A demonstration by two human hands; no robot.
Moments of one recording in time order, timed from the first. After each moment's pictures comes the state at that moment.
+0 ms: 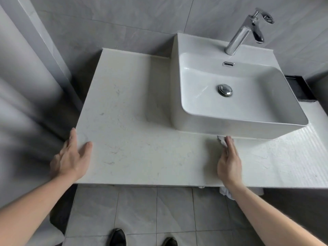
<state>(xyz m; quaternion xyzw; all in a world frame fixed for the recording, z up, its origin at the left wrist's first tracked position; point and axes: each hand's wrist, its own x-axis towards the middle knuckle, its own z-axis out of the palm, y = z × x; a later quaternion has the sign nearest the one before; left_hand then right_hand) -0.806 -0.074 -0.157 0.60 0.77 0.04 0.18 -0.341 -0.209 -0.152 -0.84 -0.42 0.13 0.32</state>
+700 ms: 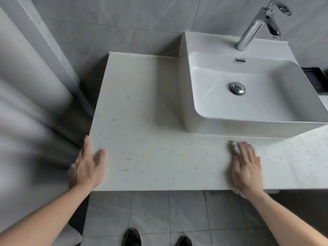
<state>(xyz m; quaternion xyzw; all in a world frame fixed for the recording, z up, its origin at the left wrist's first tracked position) -0.807 -0.074 -0.159 0.59 0.78 0.05 0.19 -0.331 -0.222 -0.168 -0.87 -0.47 0.11 0.13</state>
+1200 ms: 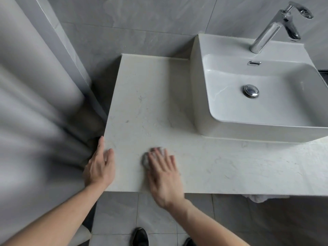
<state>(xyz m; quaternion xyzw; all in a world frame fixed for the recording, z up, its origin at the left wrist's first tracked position) -0.816 -0.066 -0.160 0.54 0.79 0.12 0.27 -0.612 -0.160 -0.161 -0.68 -0.69 0.20 0.14</state>
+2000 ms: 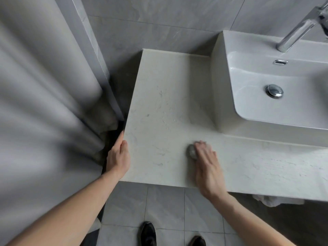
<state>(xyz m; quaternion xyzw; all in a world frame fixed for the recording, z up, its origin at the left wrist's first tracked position) -0.832 -0.057 -0.170 0.48 0.74 0.25 0.39 -0.544 -0.167 -0.170 -0.73 -0.63 0.19 0.20</state>
